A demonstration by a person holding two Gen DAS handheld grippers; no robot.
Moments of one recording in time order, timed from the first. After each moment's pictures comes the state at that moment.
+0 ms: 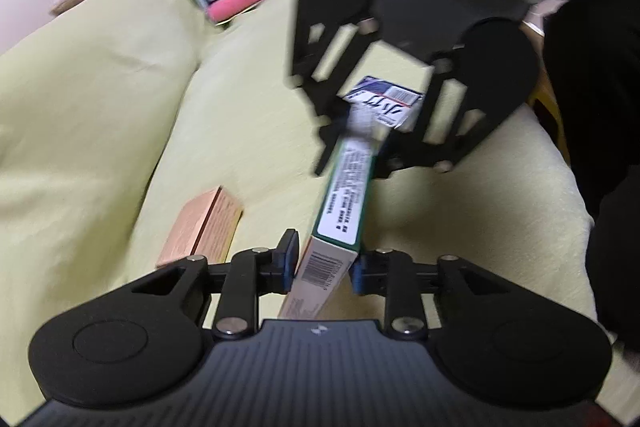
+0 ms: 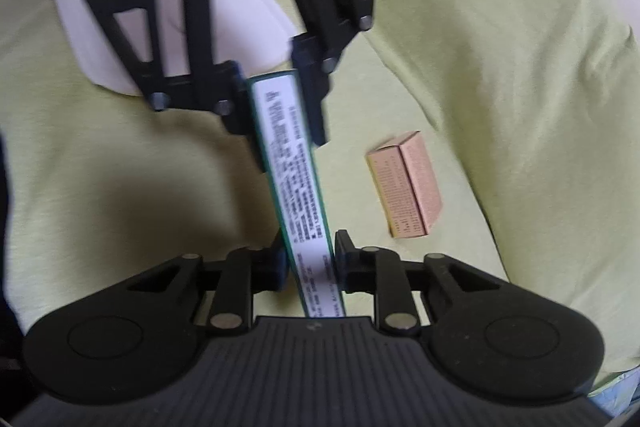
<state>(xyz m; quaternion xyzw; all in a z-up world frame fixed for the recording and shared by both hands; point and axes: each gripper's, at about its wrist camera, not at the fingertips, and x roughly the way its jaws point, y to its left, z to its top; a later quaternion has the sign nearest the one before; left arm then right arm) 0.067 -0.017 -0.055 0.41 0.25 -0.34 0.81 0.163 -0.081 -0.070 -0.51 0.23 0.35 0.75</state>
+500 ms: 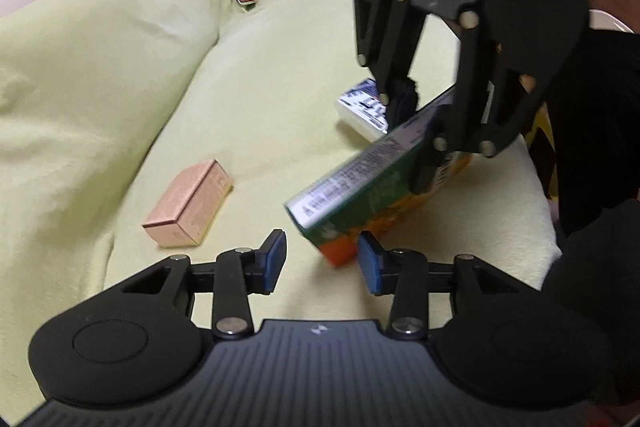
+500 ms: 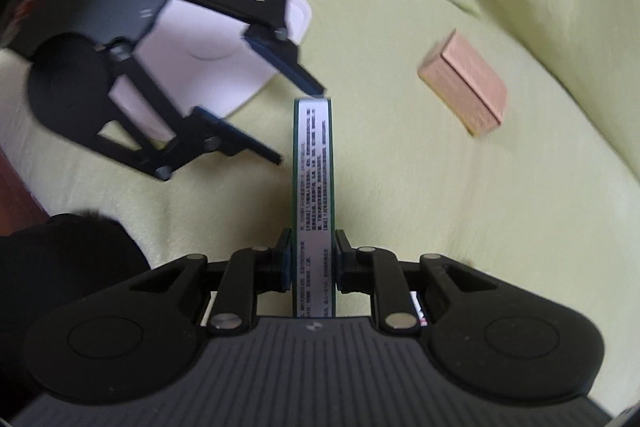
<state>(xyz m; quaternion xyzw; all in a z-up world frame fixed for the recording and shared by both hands) 0.046 -0.017 -0.049 0.37 0.28 -0.32 0.83 0.191 -0.092 -0.037 -0.32 0.45 0.36 0.75</state>
